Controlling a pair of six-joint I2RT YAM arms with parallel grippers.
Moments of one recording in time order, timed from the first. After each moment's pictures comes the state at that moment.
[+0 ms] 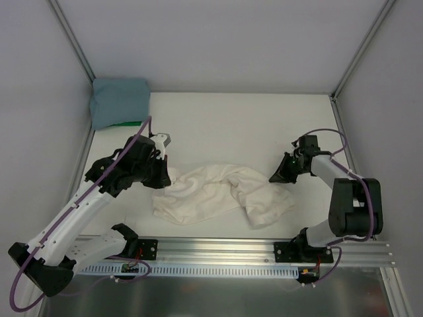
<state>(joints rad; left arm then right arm) -0.58 0.95 1.06 -1.01 0.09 -0.36 0.03 1.50 0.79 -0.51 -0.44 0.48</state>
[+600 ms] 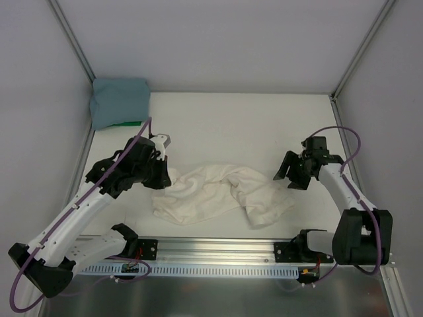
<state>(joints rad) -0.58 0.94 1.04 -0.98 0.09 -0.36 0.02 1.24 0.82 -0.72 -0.25 0.43</state>
